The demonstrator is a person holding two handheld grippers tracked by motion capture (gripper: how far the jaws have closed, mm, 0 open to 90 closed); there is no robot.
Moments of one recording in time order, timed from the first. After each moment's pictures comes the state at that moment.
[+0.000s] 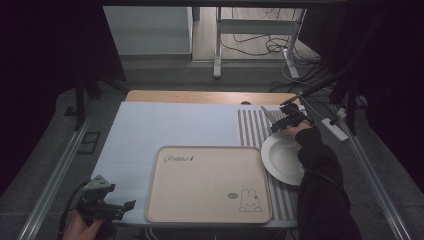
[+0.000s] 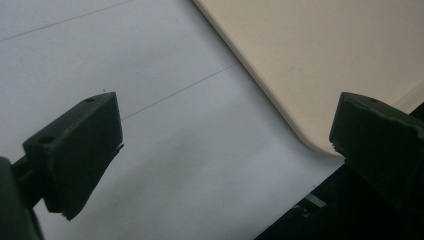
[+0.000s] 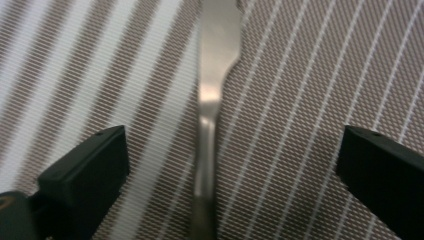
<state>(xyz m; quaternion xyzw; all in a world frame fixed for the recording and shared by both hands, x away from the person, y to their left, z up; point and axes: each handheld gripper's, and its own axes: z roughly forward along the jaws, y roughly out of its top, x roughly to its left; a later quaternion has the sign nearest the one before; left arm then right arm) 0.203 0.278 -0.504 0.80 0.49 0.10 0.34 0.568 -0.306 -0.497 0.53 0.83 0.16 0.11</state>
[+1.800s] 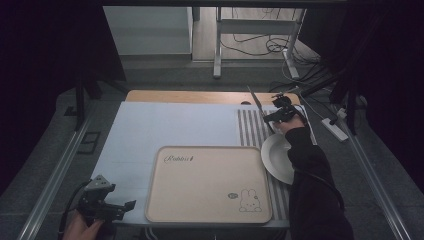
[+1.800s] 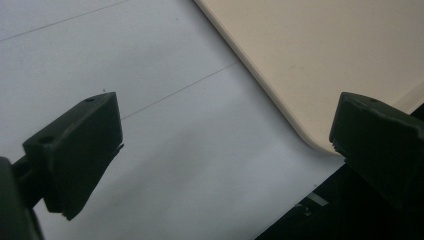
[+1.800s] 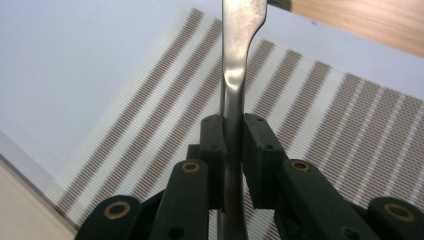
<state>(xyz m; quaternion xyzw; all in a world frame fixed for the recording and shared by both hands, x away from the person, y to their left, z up) 0.203 0.277 -0.504 0.80 0.49 0.10 0.34 0.556 -0.264 -0.463 0.45 0.84 0.30 0.10</state>
